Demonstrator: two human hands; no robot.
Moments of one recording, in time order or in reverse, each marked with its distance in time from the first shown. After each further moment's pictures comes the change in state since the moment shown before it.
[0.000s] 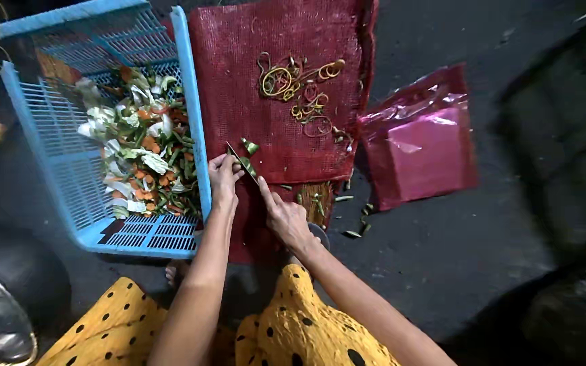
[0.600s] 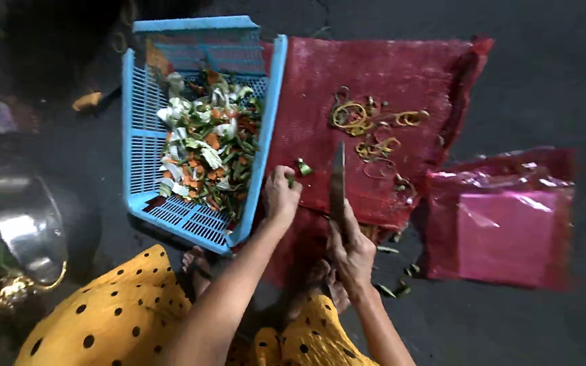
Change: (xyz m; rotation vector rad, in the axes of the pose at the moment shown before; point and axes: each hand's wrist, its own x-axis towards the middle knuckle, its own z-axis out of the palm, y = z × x) left_hand -0.008 -0.008 0.003 0.782 -0.043 0.329; right_hand -0.008 0.040 -0.025 0.384 0.263 0.017
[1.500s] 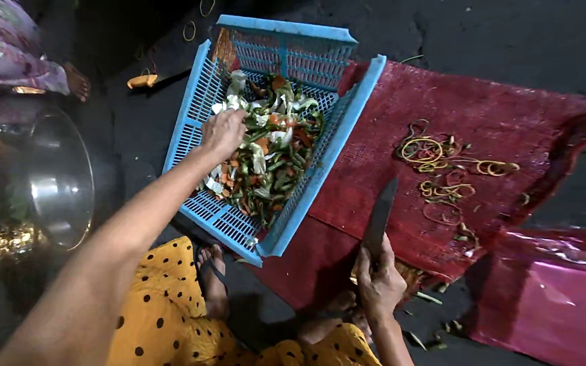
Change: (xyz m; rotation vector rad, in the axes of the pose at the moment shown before) left_hand 0.092 -0.037 -0.238 0.658 0.013 0.229; right_hand -0.002 0.004 0.021 -0.175 -0.003 0.041
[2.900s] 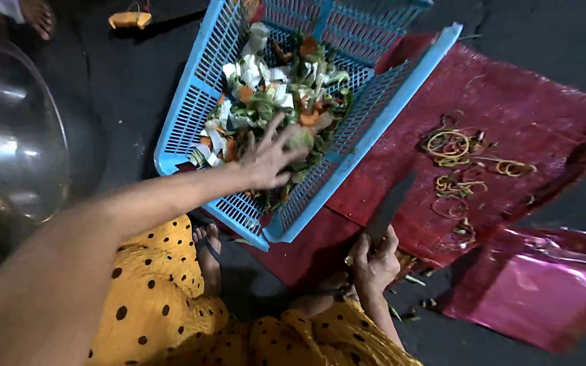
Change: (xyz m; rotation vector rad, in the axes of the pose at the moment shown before) left_hand -0.062 0.028 0.056 0.029 -0.096 0.402; right_hand 0.004 -0.013 0.003 -0.119 -0.038 0.066
